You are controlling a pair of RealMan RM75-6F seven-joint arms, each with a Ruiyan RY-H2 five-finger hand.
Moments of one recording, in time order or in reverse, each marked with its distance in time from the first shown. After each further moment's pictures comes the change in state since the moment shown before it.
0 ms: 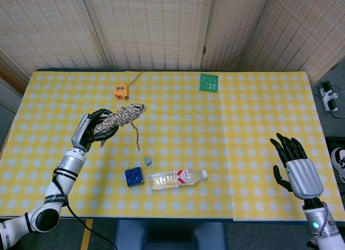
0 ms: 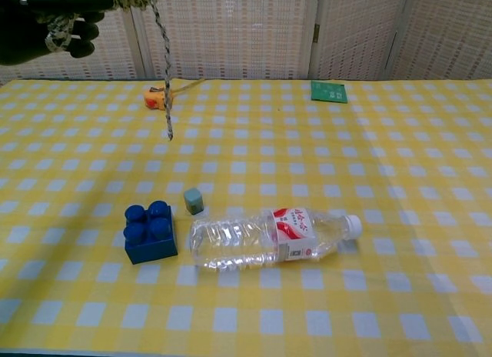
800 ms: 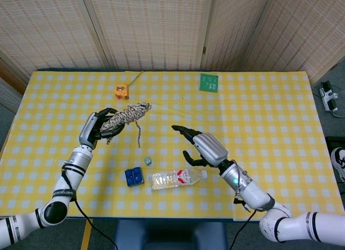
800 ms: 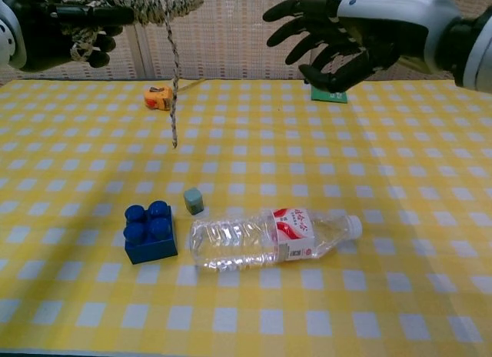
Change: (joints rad) left arm -0.058 -0.056 -0.037 0.018 -0.181 -0.012 0.179; right arm 0.512 -0.180 0.269 -0.121 0.248 -0.543 0.136
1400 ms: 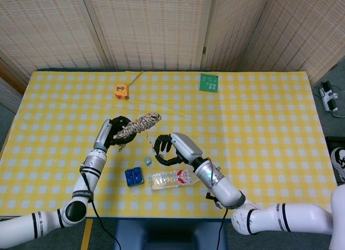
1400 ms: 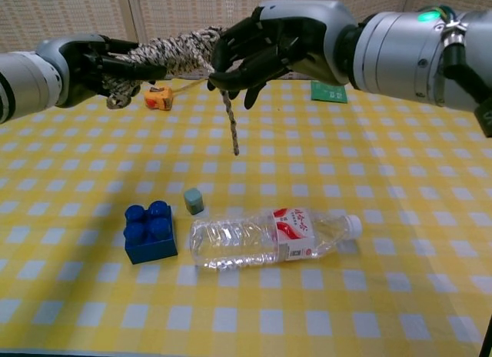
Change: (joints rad) left arm -0.085 -0.144 0.065 0.079 -0.106 0.098 0.258; right arm 0.169 -0.171 0.127 -0.009 0.380 -0.090 0.018
